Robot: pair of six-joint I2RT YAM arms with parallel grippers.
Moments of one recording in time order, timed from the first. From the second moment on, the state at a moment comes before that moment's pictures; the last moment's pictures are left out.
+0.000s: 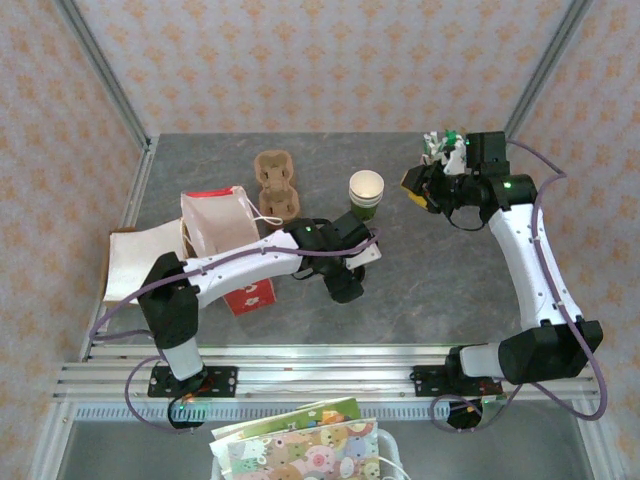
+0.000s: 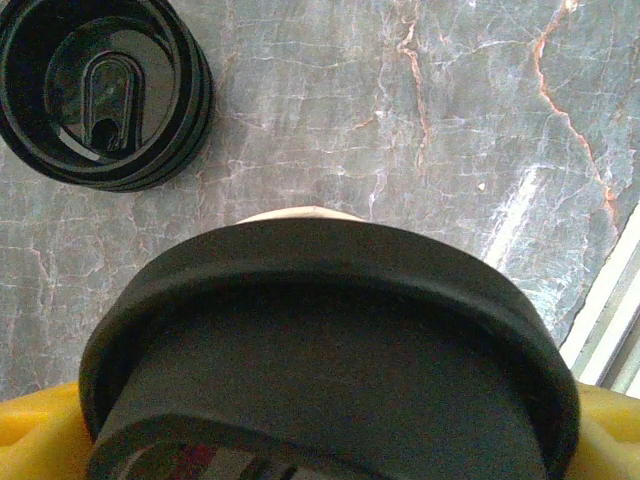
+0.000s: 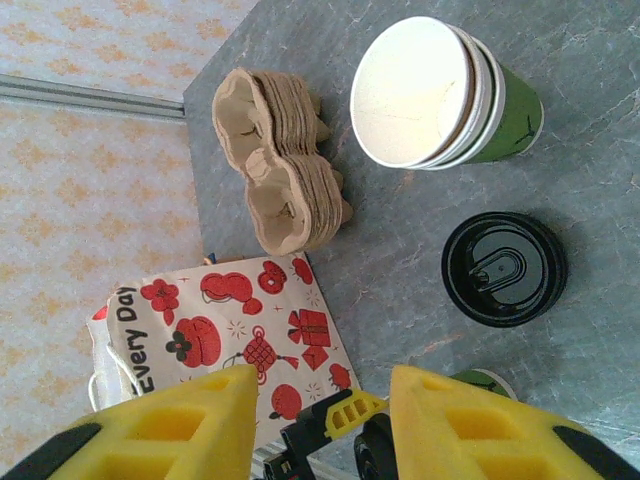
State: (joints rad) left arm -0.93 1.75 1.47 -0.91 0.01 0.14; right arm 0.10 1.33 1.45 -0.93 -0.60 0.72
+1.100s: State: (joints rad) left arm -0.93 1.76 1.47 -0.91 -0.02 0.16; right arm 0.10 1.33 1.44 -0.93 -0.62 0.72
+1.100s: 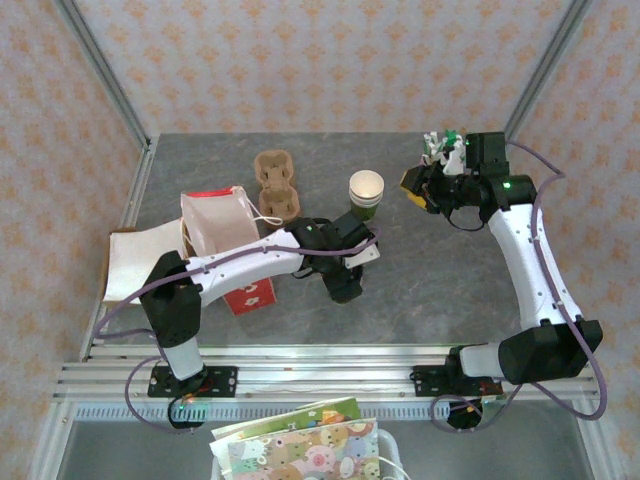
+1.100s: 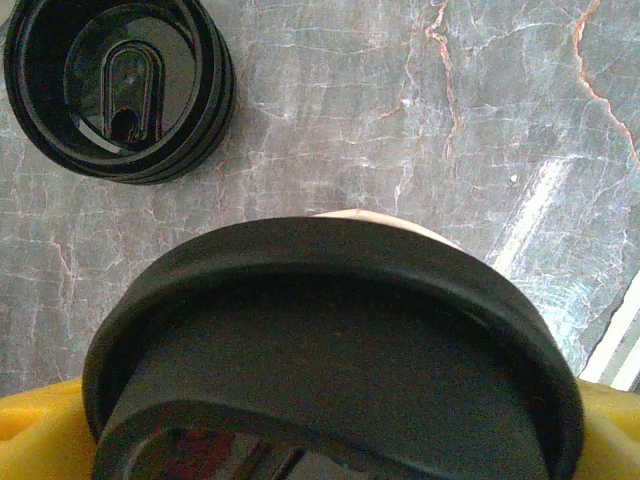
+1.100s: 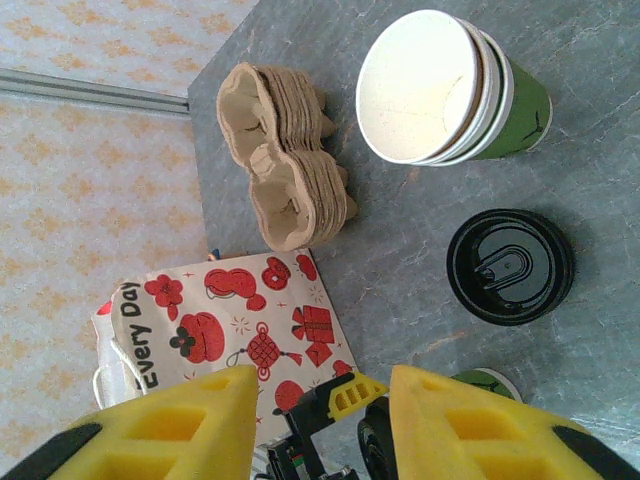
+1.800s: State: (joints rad) left arm -0.93 1.76 1.46 -0.91 0.00 0.19; right arm 0.10 1.33 1.44 -0.93 -0.62 0.72
